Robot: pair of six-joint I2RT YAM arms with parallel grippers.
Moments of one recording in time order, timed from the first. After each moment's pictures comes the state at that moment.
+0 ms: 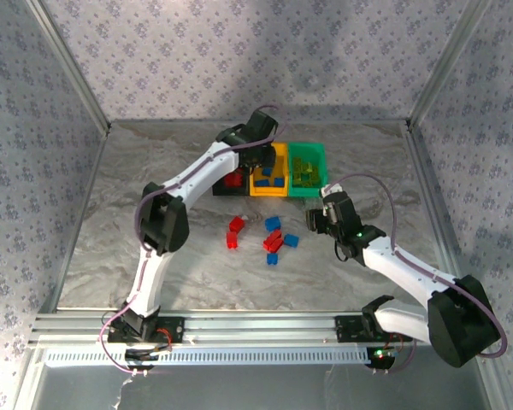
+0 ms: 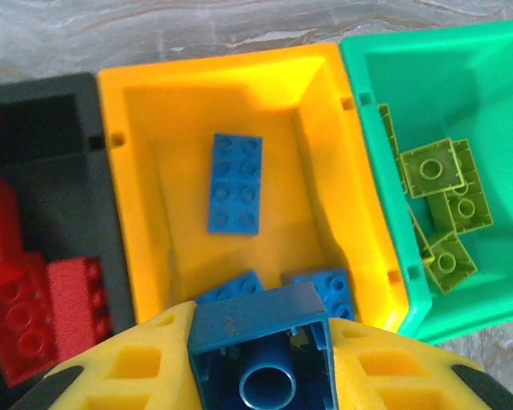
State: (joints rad) left arm -0.66 2.23 2.14 -0.84 -0.10 -0.43; right arm 0.50 1.14 0.58 -0.16 0.23 0.22
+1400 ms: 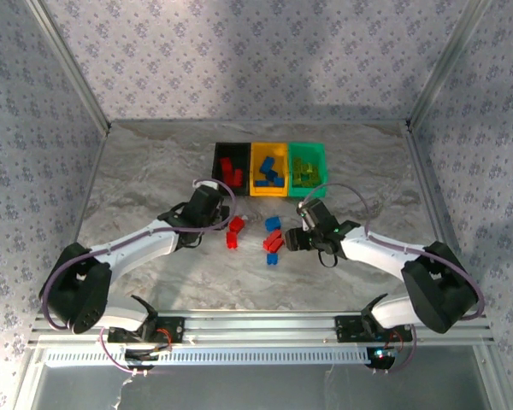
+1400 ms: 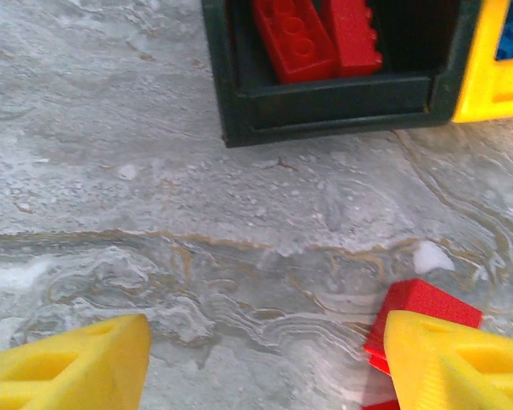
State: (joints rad) left arm -0.66 1.37 0.76 -0.24 -0.35 -0.41; right arm 0.63 1.38 0.65 -0.29 0.02 0.40
